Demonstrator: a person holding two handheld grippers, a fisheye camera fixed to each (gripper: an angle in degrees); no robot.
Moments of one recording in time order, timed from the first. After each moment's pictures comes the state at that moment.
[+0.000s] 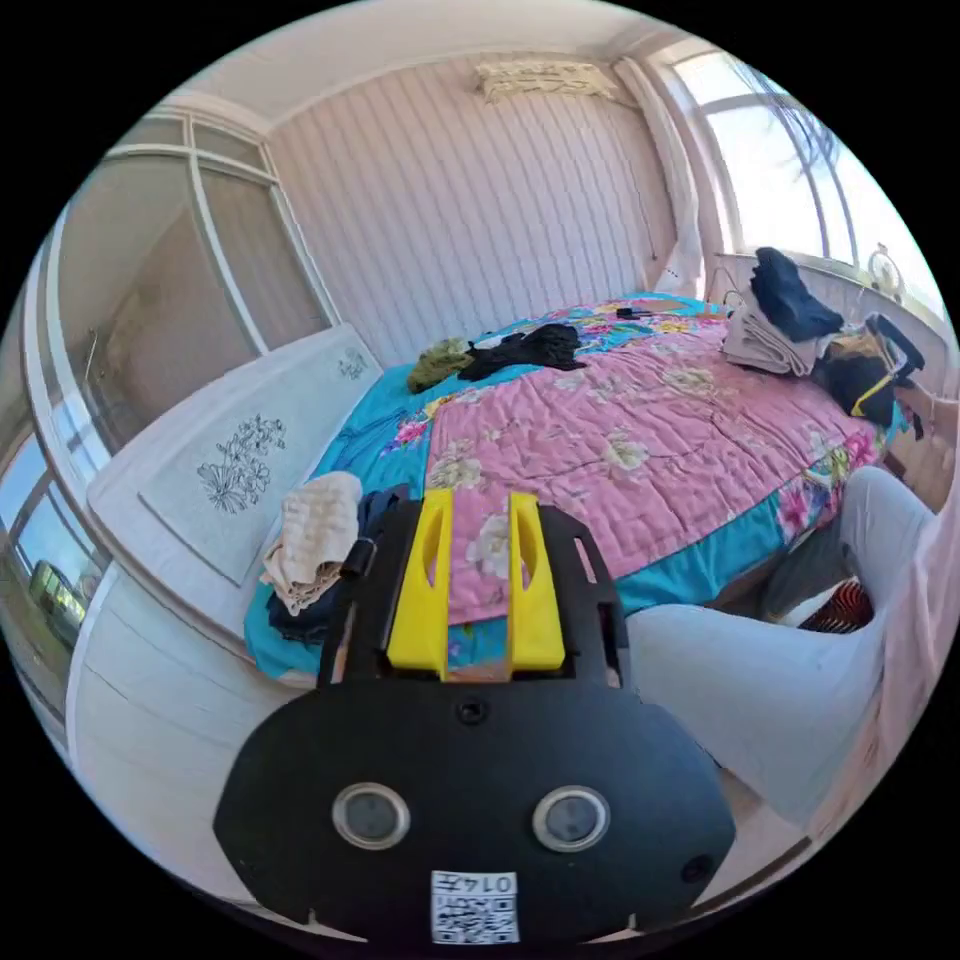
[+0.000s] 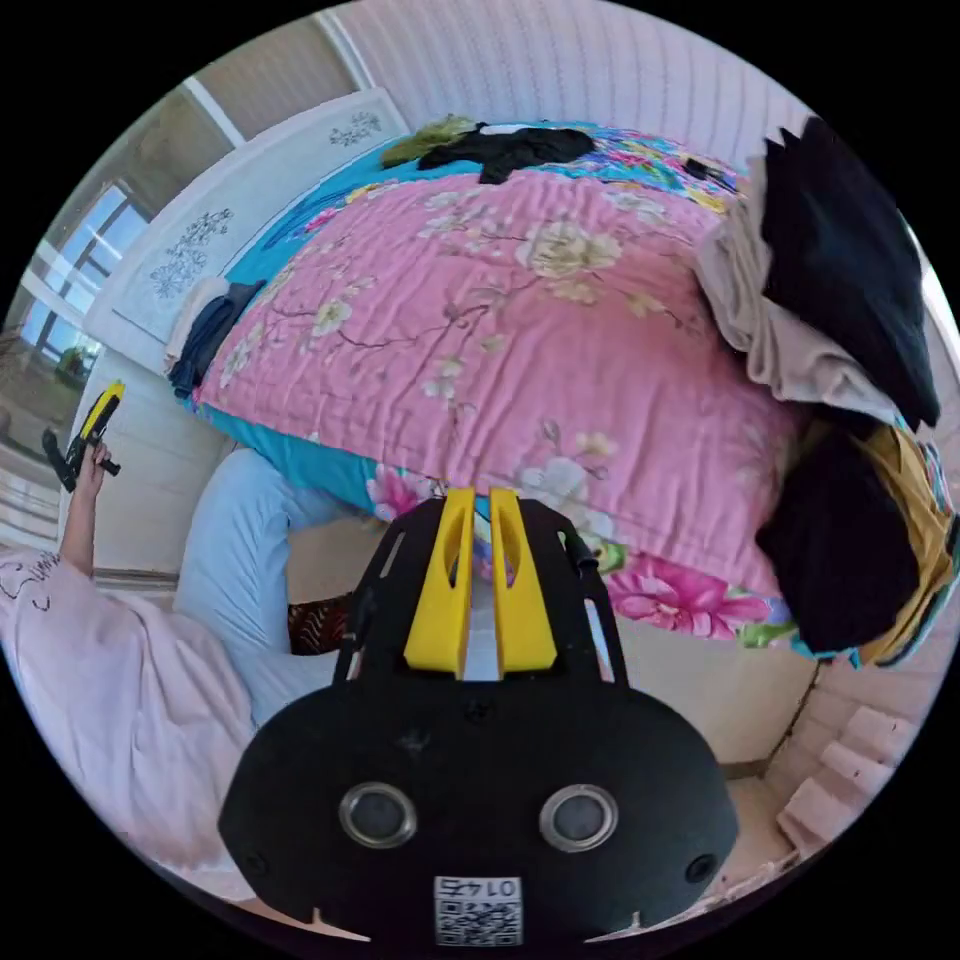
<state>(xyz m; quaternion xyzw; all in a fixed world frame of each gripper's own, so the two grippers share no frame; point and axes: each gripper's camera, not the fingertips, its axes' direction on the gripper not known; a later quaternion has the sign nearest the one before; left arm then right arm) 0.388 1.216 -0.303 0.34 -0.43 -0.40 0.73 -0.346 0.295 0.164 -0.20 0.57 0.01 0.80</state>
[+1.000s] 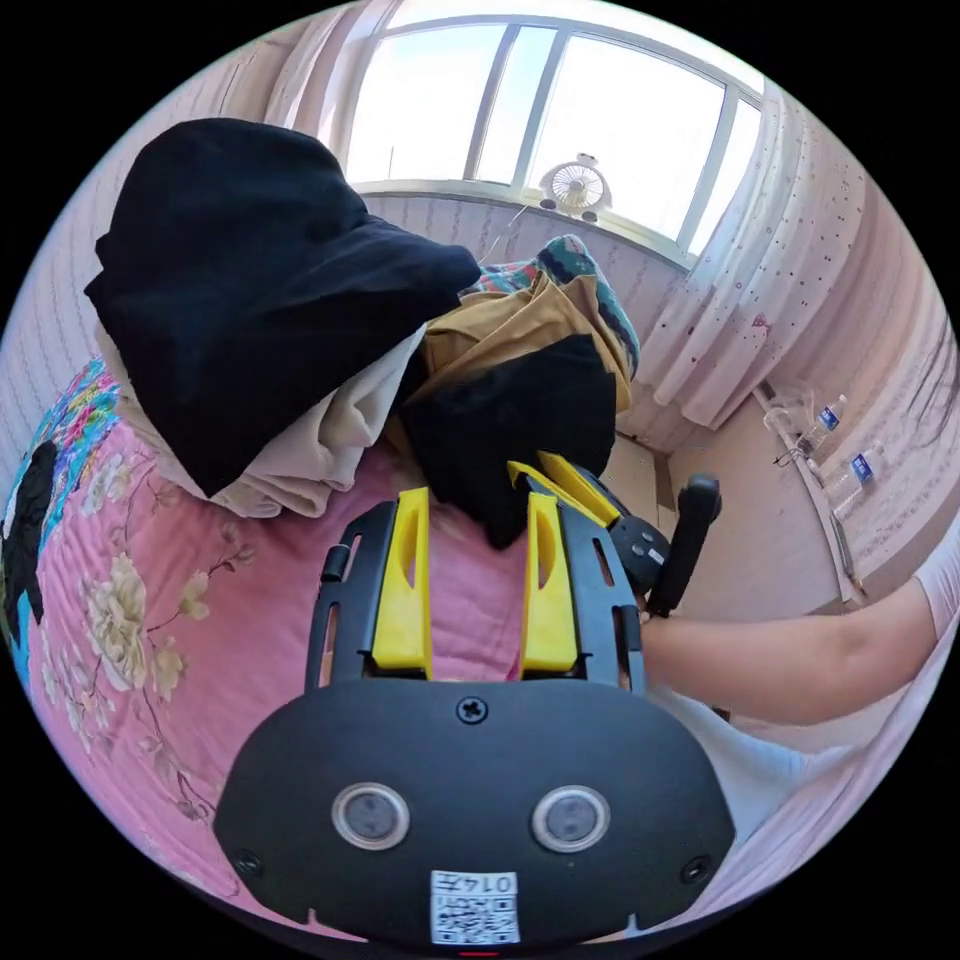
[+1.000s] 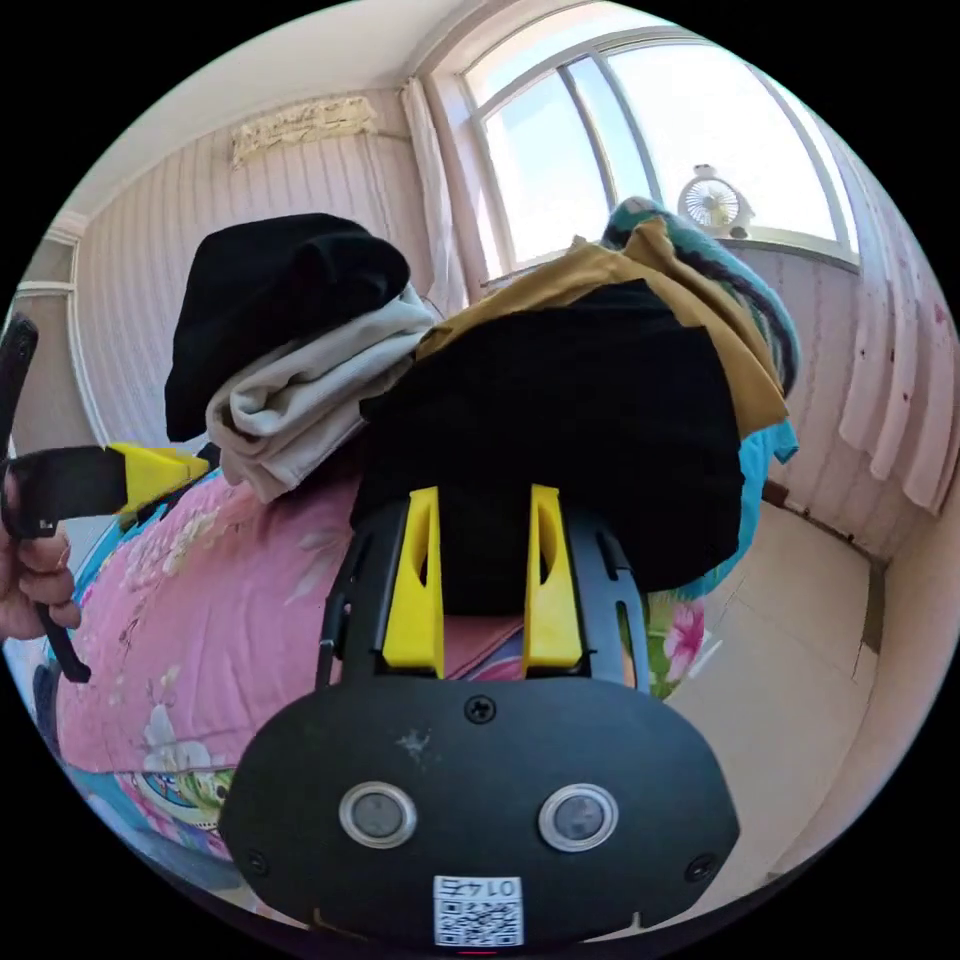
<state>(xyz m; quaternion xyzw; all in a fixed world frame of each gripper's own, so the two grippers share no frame) 0.351 0.281 -0.210 0.36 -0.05 -0.03 0.93 -0.258 0.669 -0.139 0.36 0.70 0.02 0.62</state>
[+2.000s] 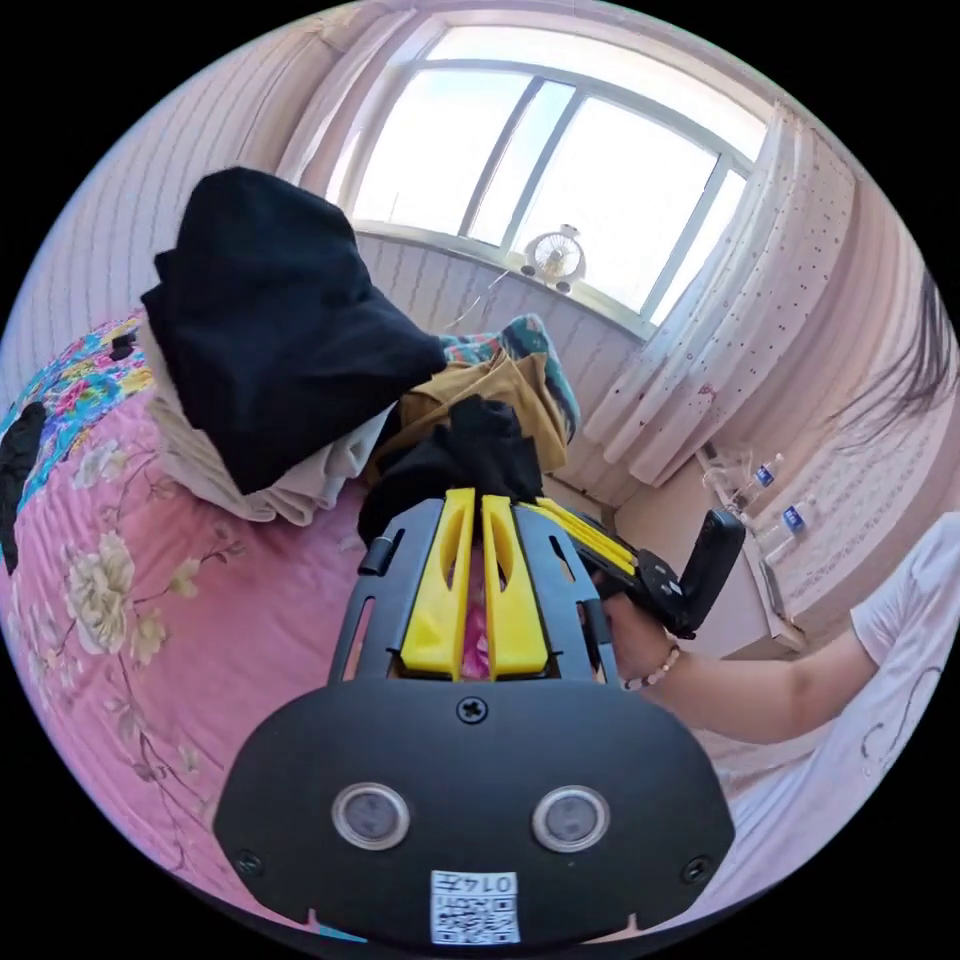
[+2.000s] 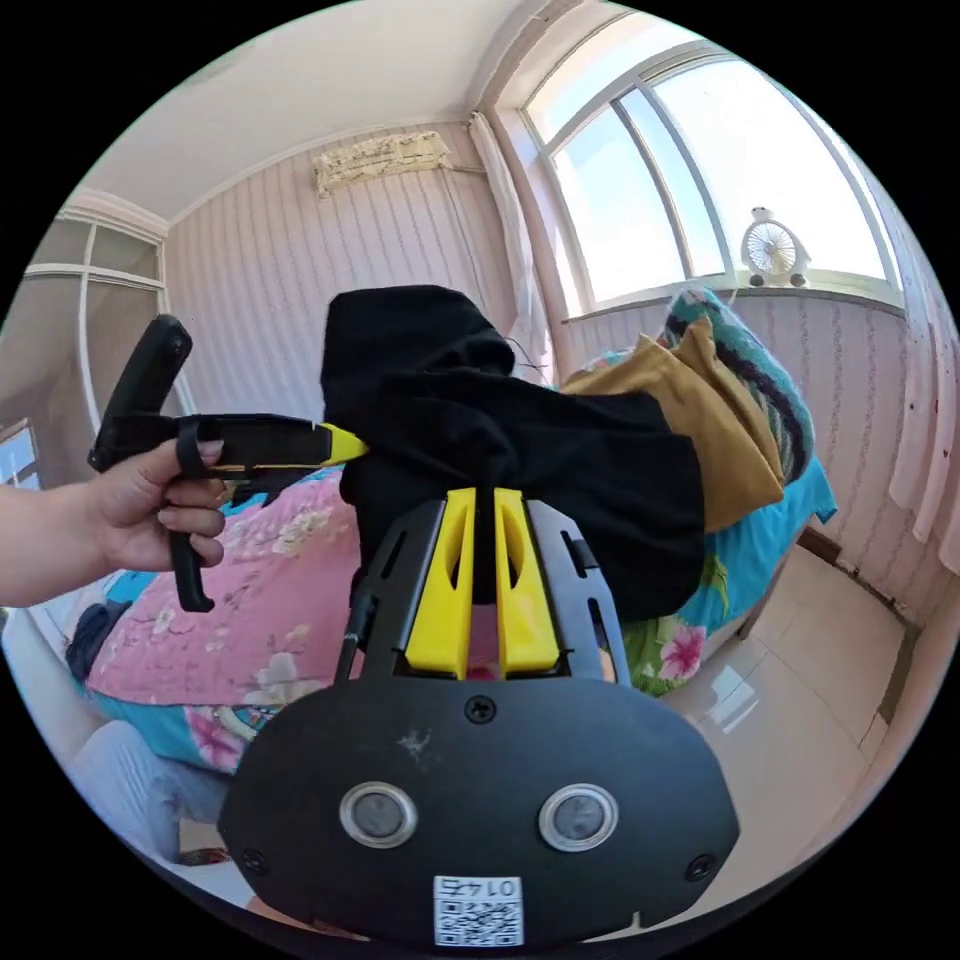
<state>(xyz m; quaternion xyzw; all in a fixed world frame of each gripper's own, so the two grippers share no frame) 0.353 0.356 -0.242 0.44 0.03 -0.04 0.90 -0.278 0.757 -0.186 0.32 0.64 -0.10 0.69</state>
